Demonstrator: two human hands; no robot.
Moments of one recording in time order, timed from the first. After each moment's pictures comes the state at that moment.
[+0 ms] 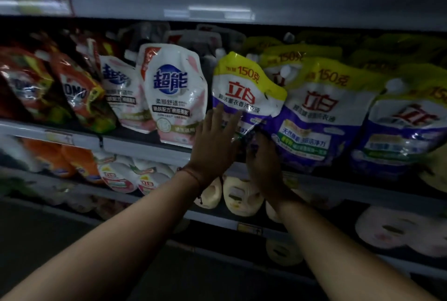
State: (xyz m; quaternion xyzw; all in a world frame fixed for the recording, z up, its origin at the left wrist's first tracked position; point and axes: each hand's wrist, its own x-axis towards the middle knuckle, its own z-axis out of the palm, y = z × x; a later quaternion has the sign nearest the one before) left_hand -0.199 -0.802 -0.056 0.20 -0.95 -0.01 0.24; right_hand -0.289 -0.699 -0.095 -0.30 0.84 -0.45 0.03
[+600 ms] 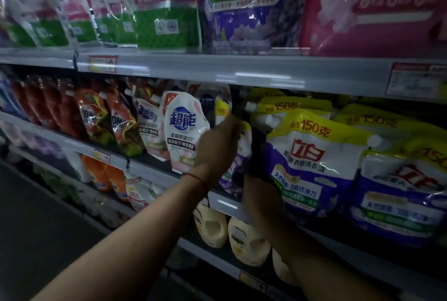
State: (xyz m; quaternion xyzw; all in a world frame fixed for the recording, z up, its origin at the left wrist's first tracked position) left_hand -0.244 -0.769 0.027 0.27 -0.86 -0.08 0.42; right_hand -0.319 -0.685 -0.078 -0.46 0.88 -0.13 -0.04
